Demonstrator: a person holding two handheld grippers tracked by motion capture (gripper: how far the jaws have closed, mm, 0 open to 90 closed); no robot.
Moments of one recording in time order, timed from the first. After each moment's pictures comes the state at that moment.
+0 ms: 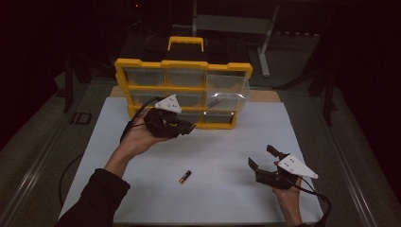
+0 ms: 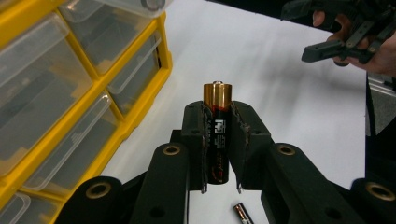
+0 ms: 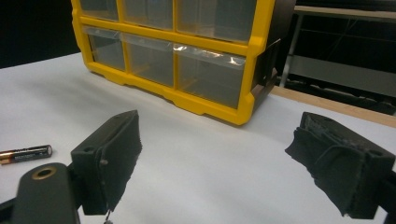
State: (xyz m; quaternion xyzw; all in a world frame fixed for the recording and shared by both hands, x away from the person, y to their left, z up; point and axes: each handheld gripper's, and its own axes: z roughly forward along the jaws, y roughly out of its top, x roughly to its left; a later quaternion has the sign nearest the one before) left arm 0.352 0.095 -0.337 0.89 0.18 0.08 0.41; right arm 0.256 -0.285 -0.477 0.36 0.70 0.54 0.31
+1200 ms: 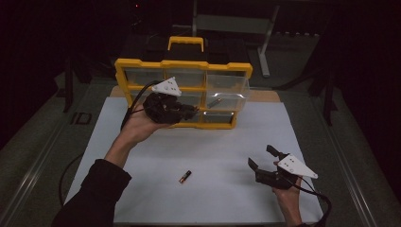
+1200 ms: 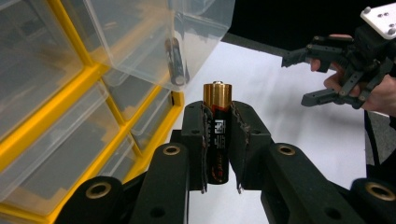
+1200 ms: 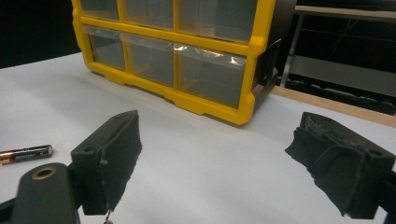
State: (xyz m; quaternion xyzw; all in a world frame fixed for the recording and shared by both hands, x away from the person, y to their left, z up) left arm 0.365 0.092 -0.300 0.87 0.18 0.10 0.45; right arm 0.256 -0.284 -0.477 0.36 0.70 0.54 0.31
